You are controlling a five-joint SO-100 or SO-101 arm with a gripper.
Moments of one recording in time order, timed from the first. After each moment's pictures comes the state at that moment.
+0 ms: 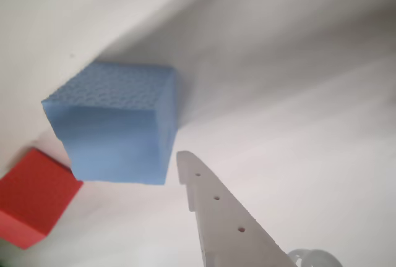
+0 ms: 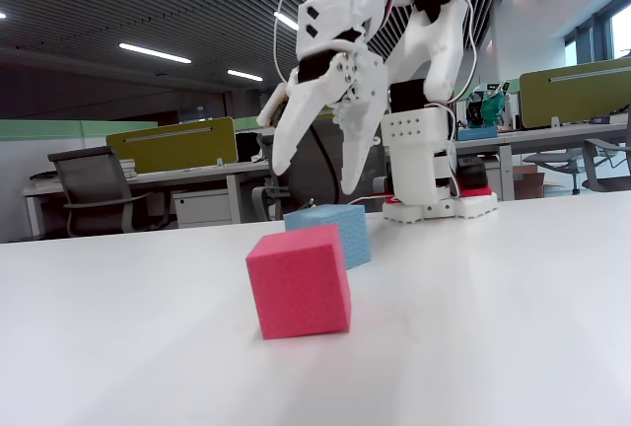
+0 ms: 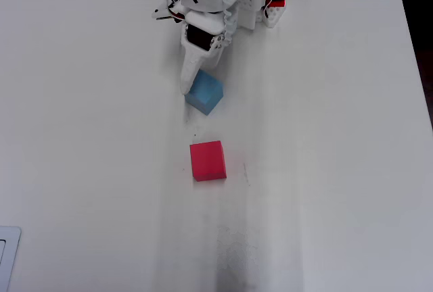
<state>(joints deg) 31.4 128.1 138.1 56.3 23.2</state>
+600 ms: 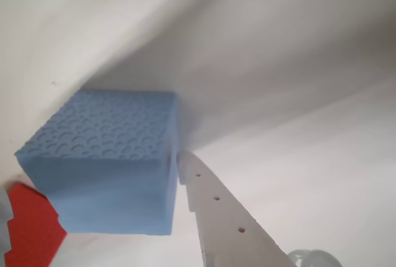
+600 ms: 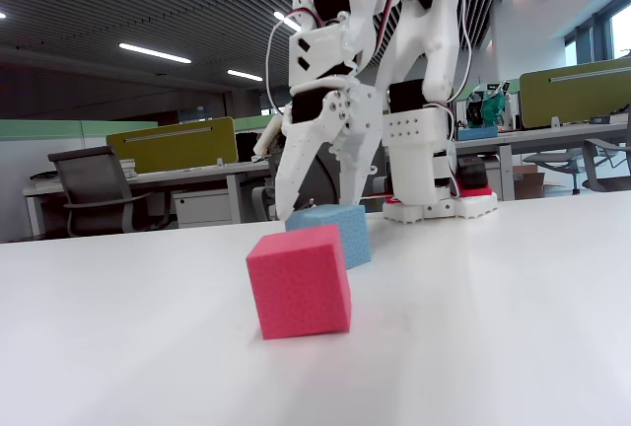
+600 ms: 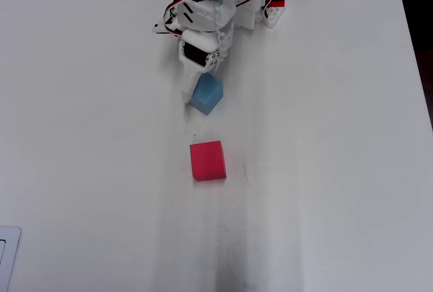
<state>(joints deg) 32.5 119.6 140.3 47.5 23.2</state>
